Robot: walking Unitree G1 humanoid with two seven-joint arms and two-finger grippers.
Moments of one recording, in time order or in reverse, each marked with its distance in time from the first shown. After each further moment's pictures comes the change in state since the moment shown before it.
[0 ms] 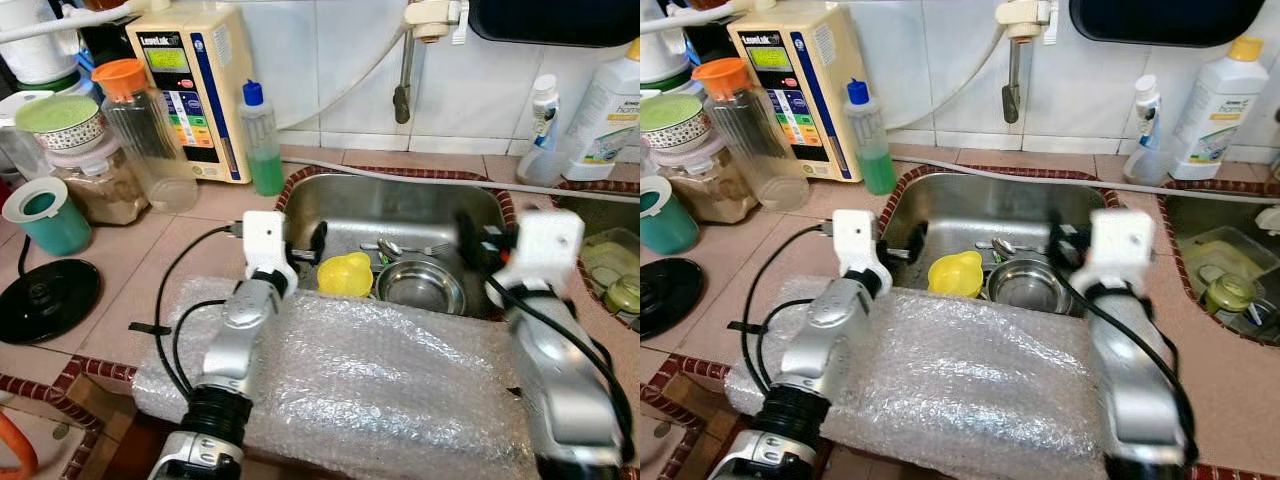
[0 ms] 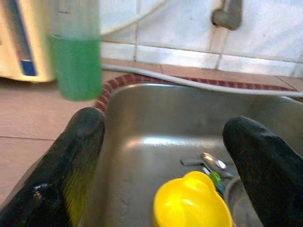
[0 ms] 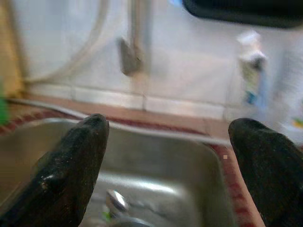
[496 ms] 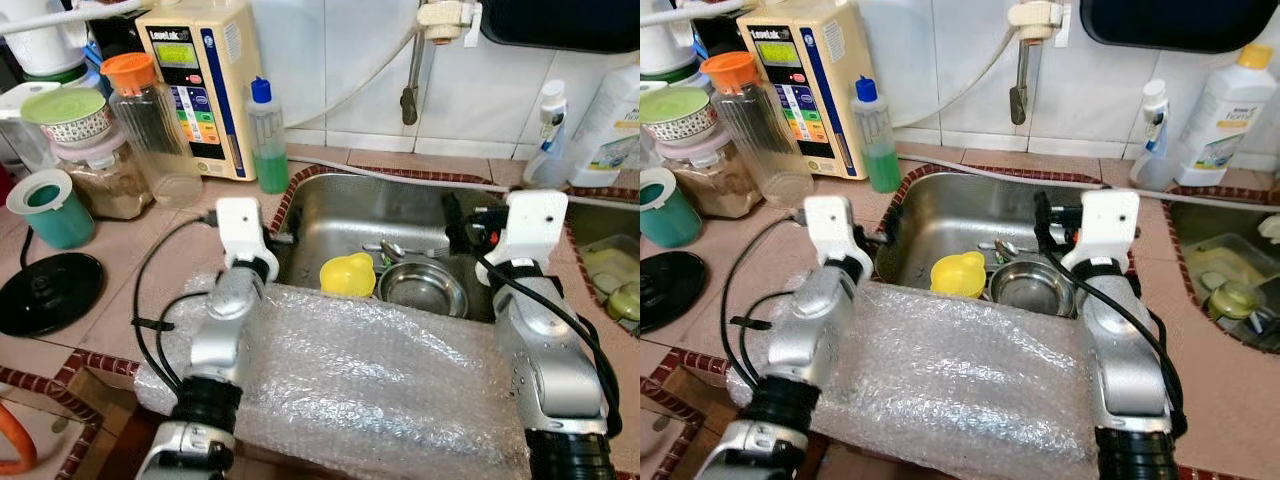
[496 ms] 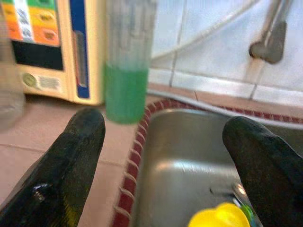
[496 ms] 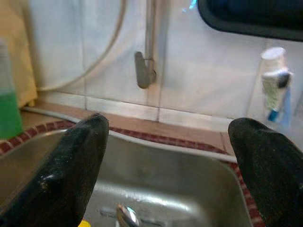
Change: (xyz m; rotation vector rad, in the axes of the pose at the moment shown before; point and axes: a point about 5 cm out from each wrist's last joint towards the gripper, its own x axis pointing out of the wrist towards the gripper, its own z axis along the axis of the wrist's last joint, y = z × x) left arm 0.004 0.022 0.019 0.009 -0.082 0.117; right arm 0.016 0.005 0.003 0.025 -0.007 0.026
